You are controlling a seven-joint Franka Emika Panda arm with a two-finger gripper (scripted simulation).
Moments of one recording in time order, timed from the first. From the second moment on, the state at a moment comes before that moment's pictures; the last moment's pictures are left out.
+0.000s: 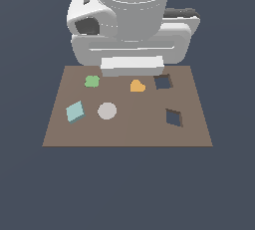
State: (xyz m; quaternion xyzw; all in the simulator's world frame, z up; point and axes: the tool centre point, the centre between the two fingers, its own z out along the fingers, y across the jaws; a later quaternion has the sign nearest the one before) arm 0.004 0.006 0.170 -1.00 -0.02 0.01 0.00
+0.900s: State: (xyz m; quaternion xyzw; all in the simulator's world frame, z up) arm 0.009 -0.040 0.138 -1.00 -0.06 0.00 0.00
